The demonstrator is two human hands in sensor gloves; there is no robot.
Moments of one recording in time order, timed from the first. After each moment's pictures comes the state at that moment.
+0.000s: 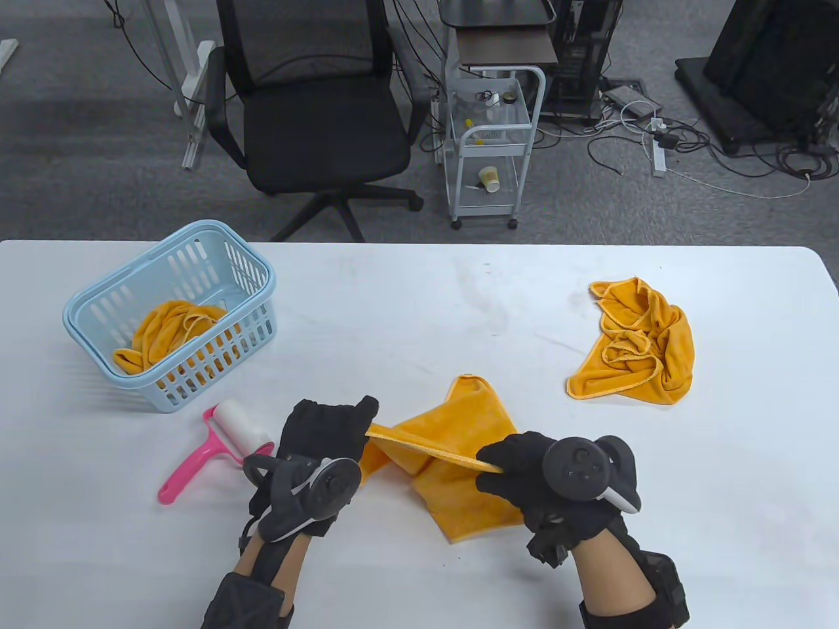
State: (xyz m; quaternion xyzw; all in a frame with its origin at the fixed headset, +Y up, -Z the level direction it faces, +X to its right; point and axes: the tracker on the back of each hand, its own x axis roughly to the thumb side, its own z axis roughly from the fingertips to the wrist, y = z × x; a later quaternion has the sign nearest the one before) left_hand -0.149 -0.683 -0.238 0.20 -0.12 0.05 0.97; right_hand 0.166 -0.686 -0.252 0.24 -0.03 0.92 0.31
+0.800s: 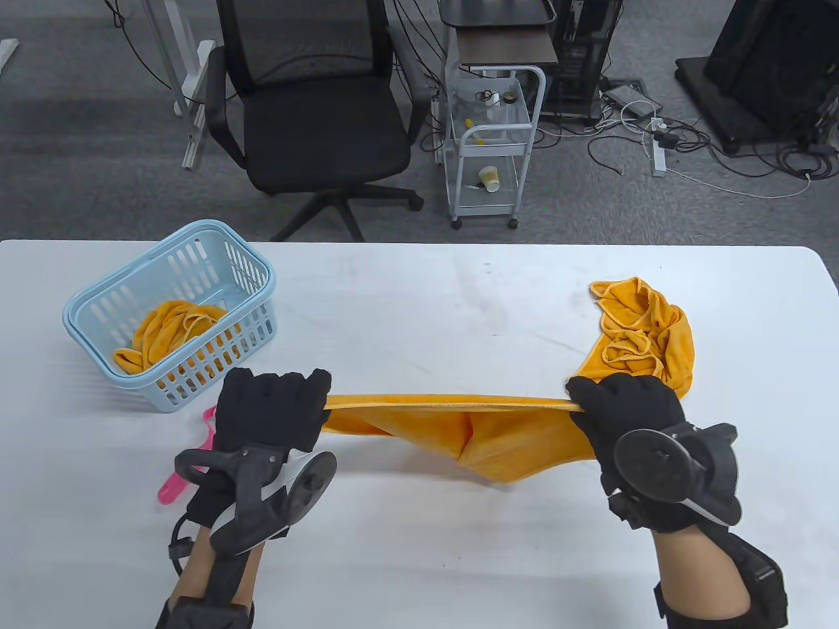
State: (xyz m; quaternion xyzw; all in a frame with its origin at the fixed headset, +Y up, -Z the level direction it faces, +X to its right) left_hand -0.173 -0.545 -0.197 0.27 -0.09 -0.09 0.95; right_hand 0.226 -0.546 -0.225 0.16 -0.22 0.96 0.12
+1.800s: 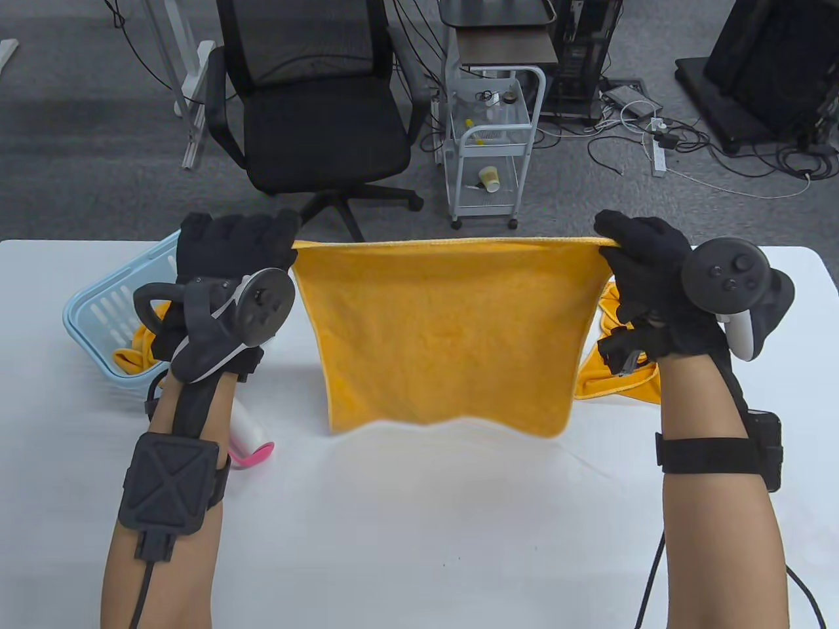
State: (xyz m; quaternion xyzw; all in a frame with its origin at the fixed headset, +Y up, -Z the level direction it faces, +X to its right) left_hand -0.203 -0.458 -0.311 0.34 -0.03 -0.05 0.94; right_hand 0.256 -0.489 -0.366 0.05 -0.27 0.90 0.34
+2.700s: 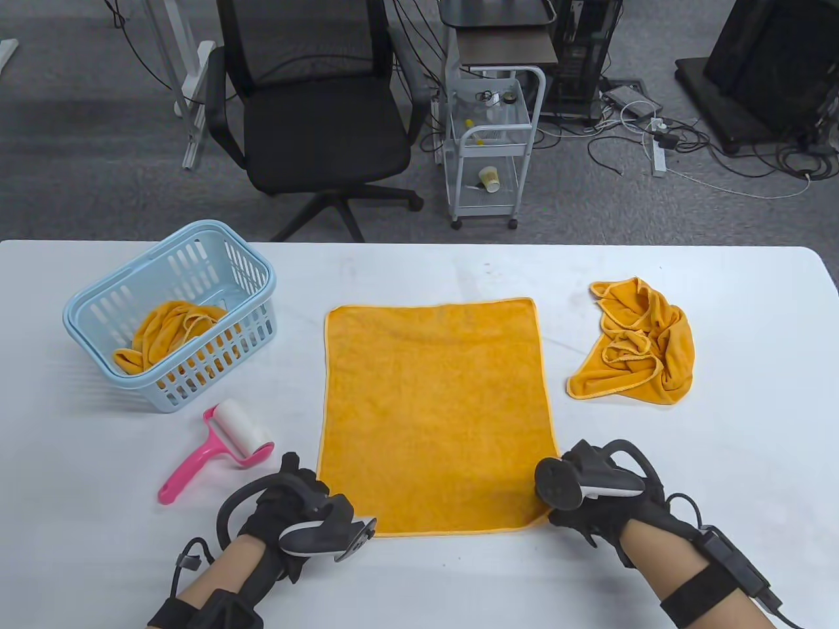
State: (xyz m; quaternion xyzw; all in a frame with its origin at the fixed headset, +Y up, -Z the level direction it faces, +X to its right) left_hand -0.149 -0.770 -0.209 -0.17 -0.27 -0.35 0.88; right_hand 0.199 -0.766 -0.262 0.29 0.22 0.92 -0.13
